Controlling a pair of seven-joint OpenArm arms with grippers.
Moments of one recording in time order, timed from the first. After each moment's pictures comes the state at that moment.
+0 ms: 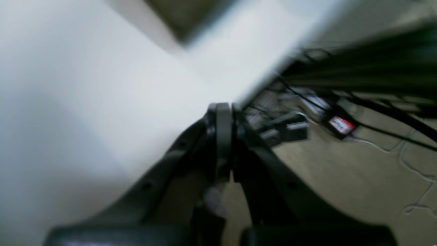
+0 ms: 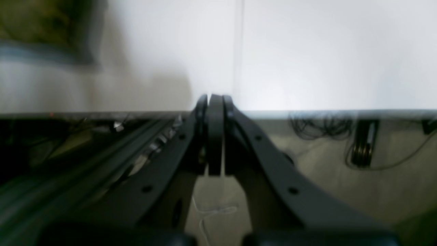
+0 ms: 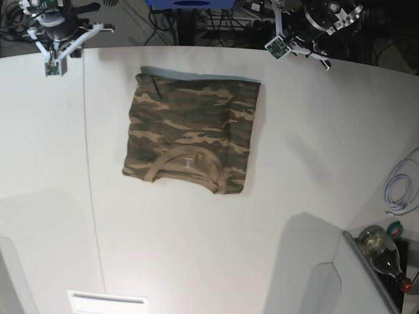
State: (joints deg) left arm 42.5 -9.5 -6.7 108.3 21.0 -41.6 21.3; right arm -45.6 14.8 0.2 109.6 13.5 -8.9 -36.1
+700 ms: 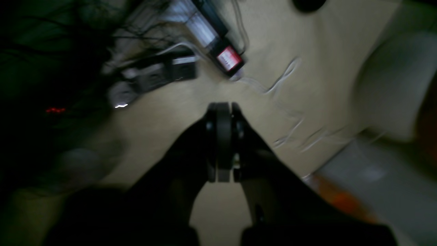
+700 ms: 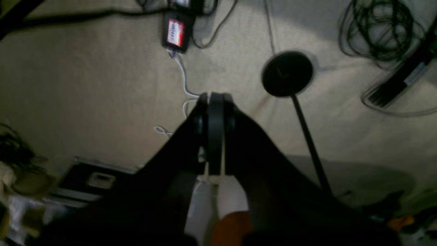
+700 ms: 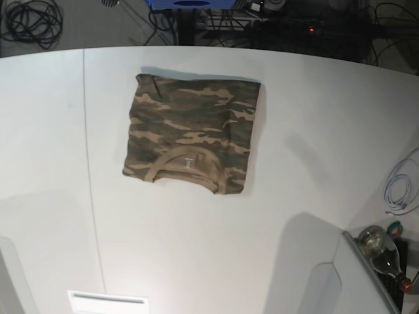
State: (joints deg) left arm 41.8 -12.4 -1.7 57.8 20.8 -40.8 -1.8; right arm -37.4 16.0 -31.5 68.6 13.1 -9.5 -29.1
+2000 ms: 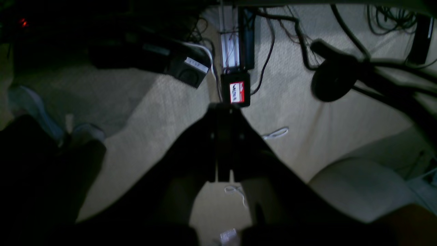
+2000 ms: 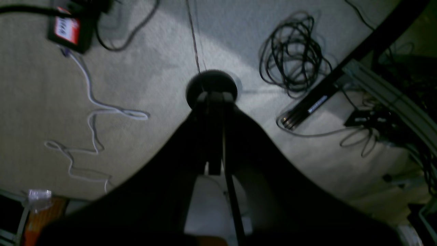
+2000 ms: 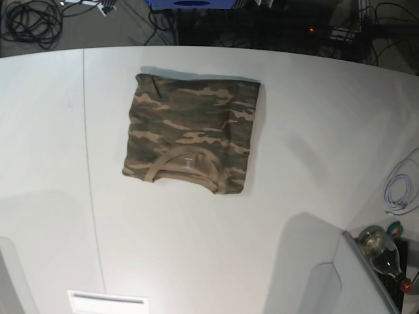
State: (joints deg) left arm 12.3 -5.1 -1.9 3.2 8.8 -16.7 -18.1; right arm -11.4 9.0 -43.3 7.9 12.7 -9.0 6.6
